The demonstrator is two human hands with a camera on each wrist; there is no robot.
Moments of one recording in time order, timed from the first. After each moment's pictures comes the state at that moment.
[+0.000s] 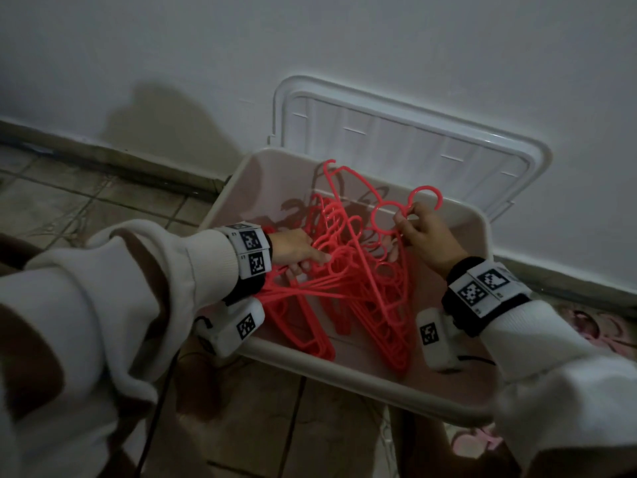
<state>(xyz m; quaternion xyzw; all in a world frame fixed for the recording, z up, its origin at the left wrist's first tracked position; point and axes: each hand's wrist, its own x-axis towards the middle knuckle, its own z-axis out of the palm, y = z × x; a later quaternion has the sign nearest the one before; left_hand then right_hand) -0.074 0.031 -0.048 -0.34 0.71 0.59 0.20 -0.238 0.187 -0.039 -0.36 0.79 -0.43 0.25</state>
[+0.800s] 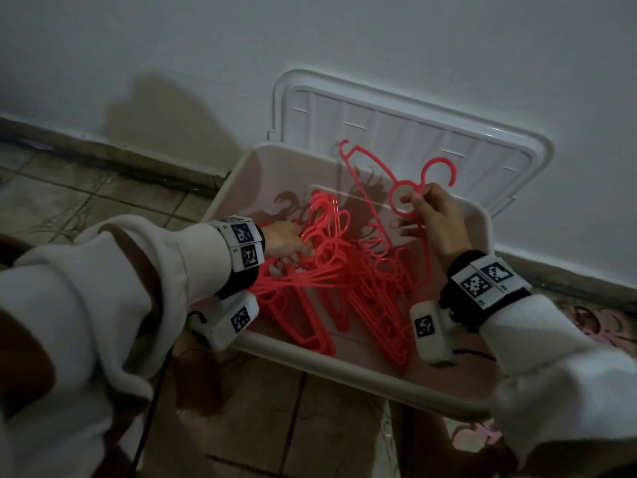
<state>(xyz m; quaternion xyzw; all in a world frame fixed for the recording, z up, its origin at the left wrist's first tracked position) -0.071 0.022 -0.050 -0.34 0.75 0.53 0.18 -0.226 0.184 -0.020 -0.24 0.72 -0.60 0.25</state>
